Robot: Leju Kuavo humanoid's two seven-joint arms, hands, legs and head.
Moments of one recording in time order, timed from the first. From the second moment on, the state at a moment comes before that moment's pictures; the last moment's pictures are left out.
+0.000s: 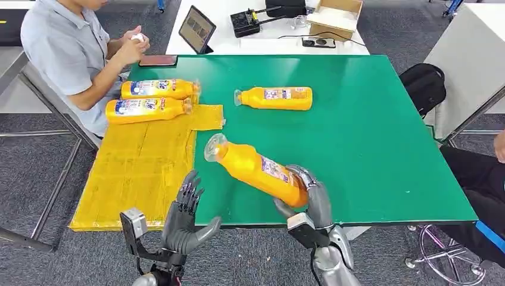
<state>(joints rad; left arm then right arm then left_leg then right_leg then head) 0.12 -0.18 -0.43 -1.51 0.24 -0.02 -0.43 -0.08 0.13 0.14 -1.18 0.42 -0.33 -0.66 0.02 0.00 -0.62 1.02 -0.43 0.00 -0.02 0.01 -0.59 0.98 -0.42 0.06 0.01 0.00</state>
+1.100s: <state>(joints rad) 0.06 -0.19 -0.45 -1.54 0.29 -0.04 -0.50 -0.17 0.24 0.47 -1.01 0.34 -0.31 -0.66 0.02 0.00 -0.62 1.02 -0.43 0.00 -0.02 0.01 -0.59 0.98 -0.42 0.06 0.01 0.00</state>
